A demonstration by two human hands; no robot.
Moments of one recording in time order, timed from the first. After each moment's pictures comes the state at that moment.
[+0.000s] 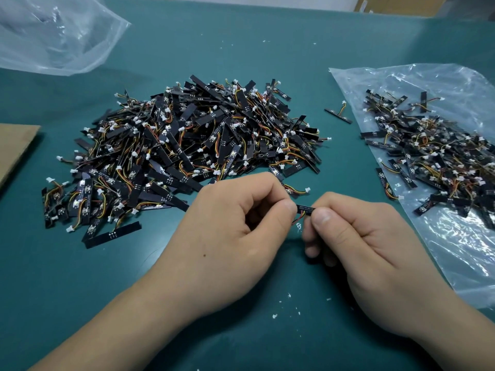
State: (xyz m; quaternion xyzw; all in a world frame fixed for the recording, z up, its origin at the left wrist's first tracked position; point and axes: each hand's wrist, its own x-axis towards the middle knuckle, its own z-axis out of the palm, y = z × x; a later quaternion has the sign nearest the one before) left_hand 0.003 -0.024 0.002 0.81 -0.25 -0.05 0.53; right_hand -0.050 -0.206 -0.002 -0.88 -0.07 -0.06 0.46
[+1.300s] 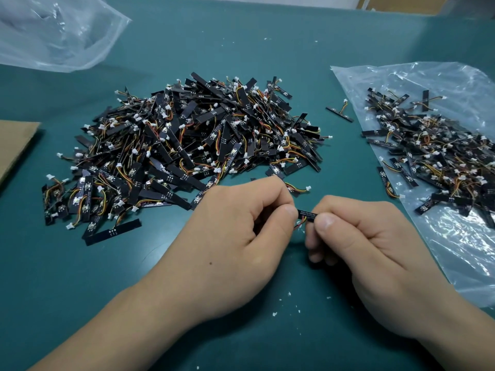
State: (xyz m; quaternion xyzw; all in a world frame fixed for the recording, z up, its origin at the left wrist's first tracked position) left_hand 0.001 -0.023 0.004 0.83 -0.28 -0.04 0.48; right_hand -0.050 -0.207 -0.002 -0.88 -0.08 -0.05 0.46
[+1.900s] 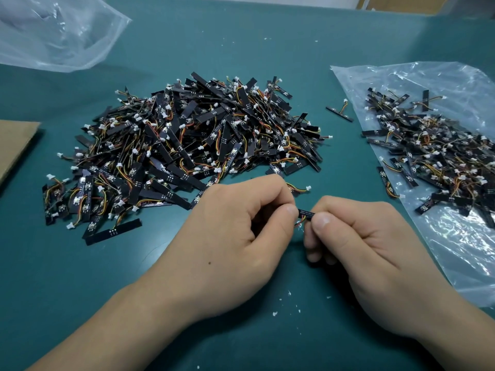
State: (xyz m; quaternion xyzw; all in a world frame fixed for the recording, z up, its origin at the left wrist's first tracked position) left_hand 0.001 -0.023 0.005 0.82 -0.29 -0.04 0.49; right_hand -0.050 -0.206 -0.001 -0.89 -0.09 -0.05 0.45
